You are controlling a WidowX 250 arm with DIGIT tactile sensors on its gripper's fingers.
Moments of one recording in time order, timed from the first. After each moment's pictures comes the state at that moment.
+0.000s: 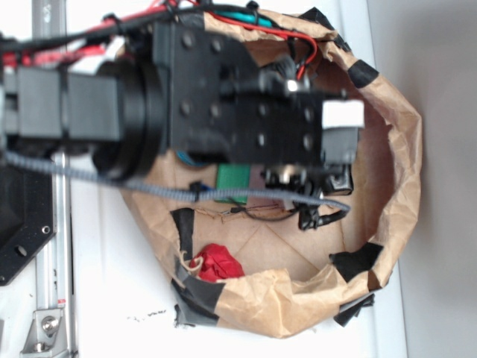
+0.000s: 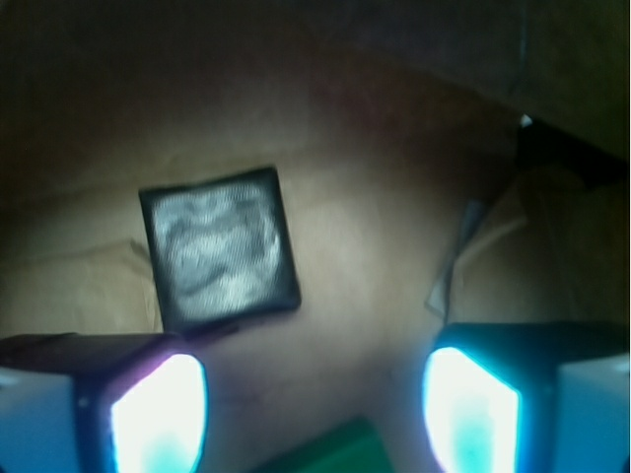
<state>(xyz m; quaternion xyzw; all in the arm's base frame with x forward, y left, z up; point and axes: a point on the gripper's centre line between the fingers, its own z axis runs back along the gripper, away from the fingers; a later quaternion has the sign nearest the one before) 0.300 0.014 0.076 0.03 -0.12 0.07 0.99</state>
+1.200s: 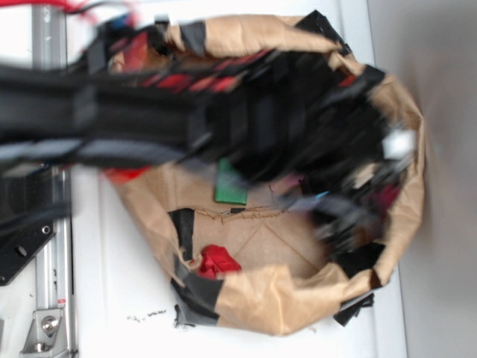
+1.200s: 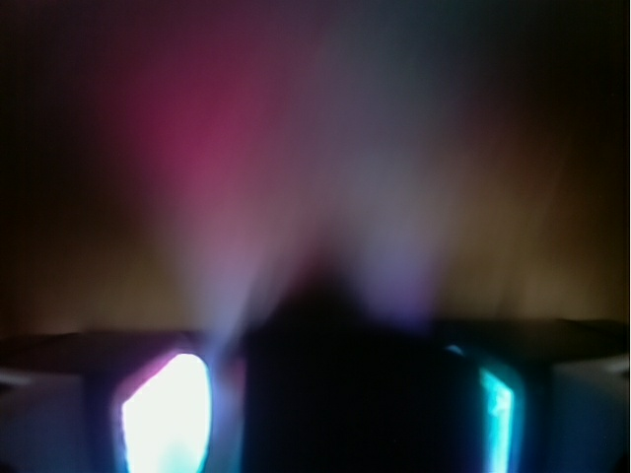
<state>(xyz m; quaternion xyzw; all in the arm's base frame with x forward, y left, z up) 0.310 -0.058 0.025 -0.04 -0.05 -0.02 1.00</state>
